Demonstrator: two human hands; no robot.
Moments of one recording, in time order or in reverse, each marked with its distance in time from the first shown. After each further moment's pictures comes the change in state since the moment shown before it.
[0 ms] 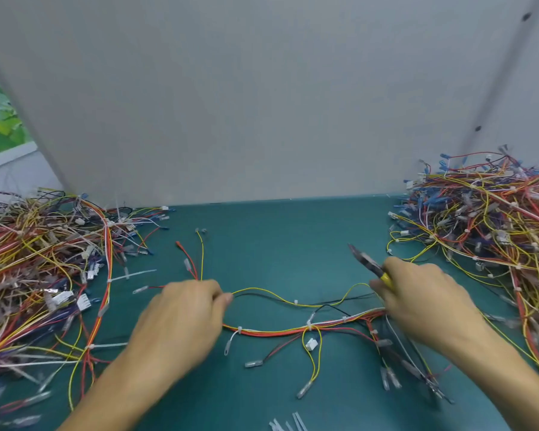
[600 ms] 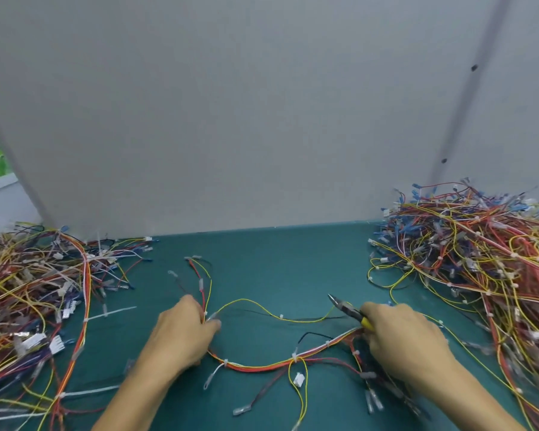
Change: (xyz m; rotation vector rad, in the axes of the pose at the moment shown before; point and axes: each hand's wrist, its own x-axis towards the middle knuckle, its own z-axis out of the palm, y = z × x) left_hand 0.053 -0.001 0.034 -0.324 -0.101 -0.314; right_hand 0.002 0.009 0.013 -0.051 -0.112 0.003
